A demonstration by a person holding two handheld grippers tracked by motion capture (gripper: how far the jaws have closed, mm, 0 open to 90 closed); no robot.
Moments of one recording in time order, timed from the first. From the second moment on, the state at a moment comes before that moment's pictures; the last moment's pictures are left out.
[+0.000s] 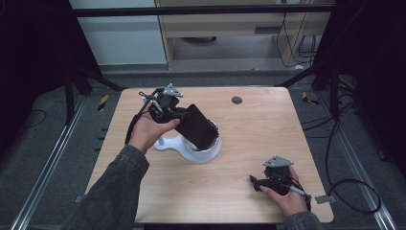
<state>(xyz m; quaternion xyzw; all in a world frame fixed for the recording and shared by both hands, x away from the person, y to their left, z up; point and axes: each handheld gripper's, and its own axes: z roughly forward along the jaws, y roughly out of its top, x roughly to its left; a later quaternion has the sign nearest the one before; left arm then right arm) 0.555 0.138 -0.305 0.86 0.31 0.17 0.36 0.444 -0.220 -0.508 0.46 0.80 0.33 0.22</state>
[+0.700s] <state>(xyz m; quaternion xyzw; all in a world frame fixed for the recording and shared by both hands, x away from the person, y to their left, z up) 0.554 0.154 -0.296 0.85 0.32 0.17 0.38 0.444 -0.219 -0.508 0.46 0.80 0.33 0.21</state>
